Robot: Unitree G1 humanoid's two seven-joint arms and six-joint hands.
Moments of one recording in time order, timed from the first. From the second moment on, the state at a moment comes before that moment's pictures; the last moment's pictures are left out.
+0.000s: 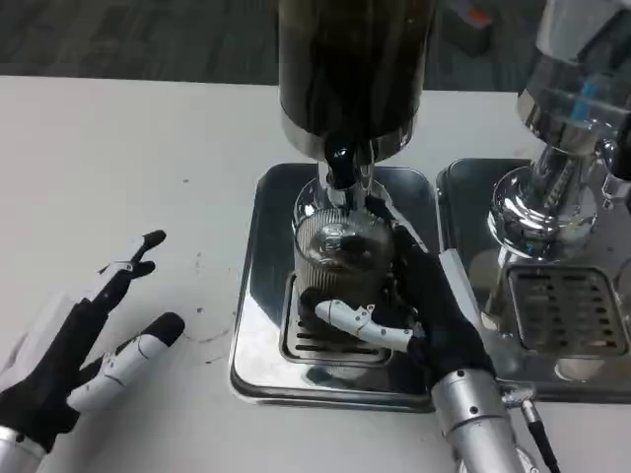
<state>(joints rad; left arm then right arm) 0.00 0.51 0.04 0.72 0.24 -0.91 -0.02 -0.06 0.06 0.24 0.28 -0.28 -0.17 -0.17</state>
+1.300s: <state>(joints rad) -0.01 0.51 0.03 0.72 0.24 -0.91 -0.04 -0.05 0.06 0.24 0.28 -0.33 -0.17 -0.30</state>
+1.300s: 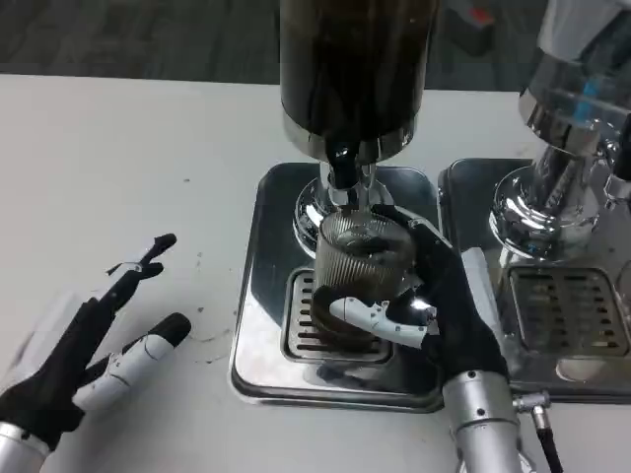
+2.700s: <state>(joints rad) -0.03 0.53 0.01 0.70 0.32 -0.92 -0.02 0.10 0.00 0.28 0.11 -0.52 -0.18 -0.40</state>
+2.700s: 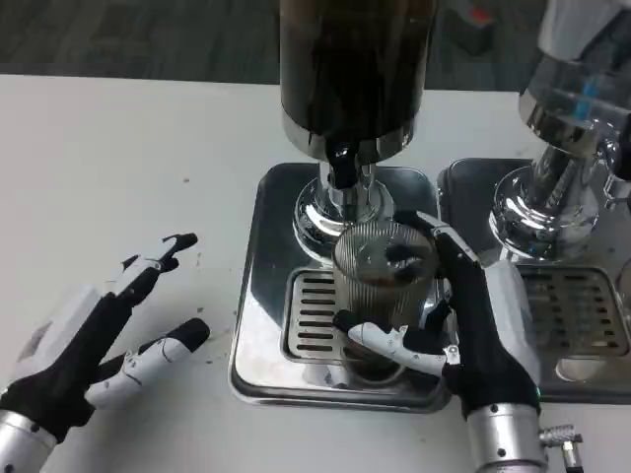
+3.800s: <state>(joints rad) 0.31 0.66 0.06 0.35 0.77 -0.86 0.38 0.29 -0.02 0.31 -0.11 -0.52 -0.19 -0.35</state>
